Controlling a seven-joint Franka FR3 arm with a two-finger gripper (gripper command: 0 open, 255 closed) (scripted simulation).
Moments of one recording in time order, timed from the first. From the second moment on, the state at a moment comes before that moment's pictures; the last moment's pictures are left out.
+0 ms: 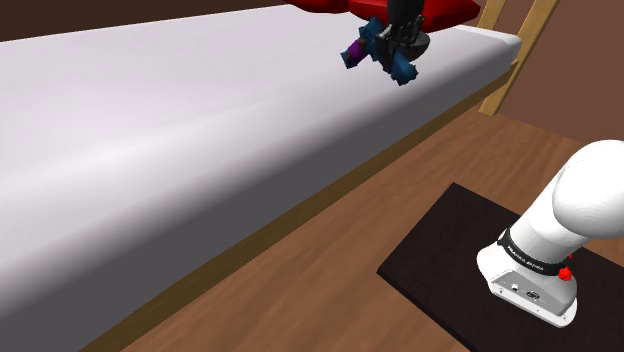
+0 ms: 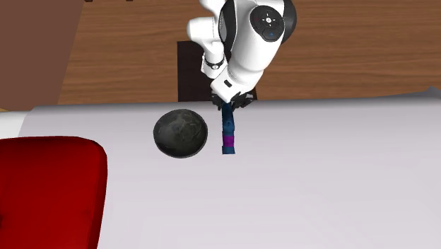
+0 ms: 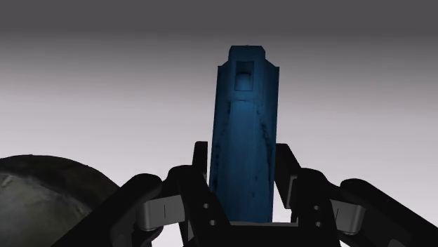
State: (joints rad) arm -0.02 -0.35 0.15 -2.01 -0.16 1.71 0.23
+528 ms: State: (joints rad) arm -0.03 -0.33 0.15 -1.89 -0.16 1.61 0.22
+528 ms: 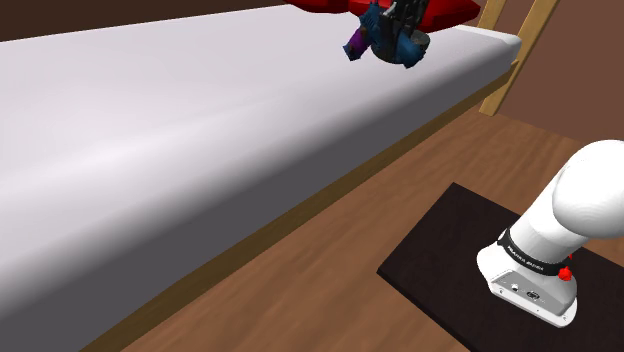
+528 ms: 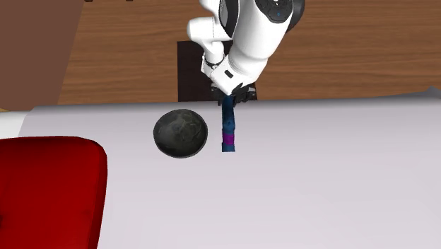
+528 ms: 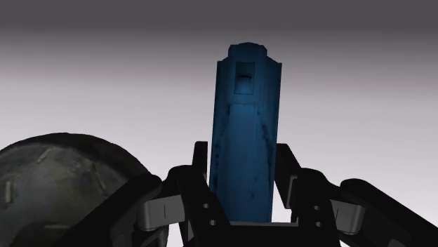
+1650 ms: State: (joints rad) arm -0.03 -0.24 0.16 -1.56 -0.17 1.37 0.19
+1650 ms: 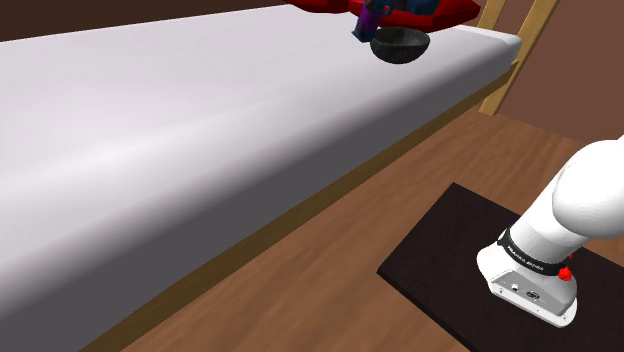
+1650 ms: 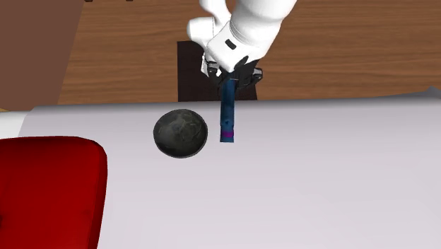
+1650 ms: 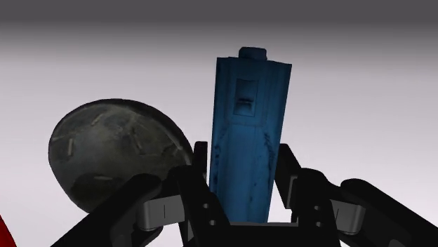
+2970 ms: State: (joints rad) arm -0.15 -0.10 -0.02 -1.40 -0.19 1.40 -0.11
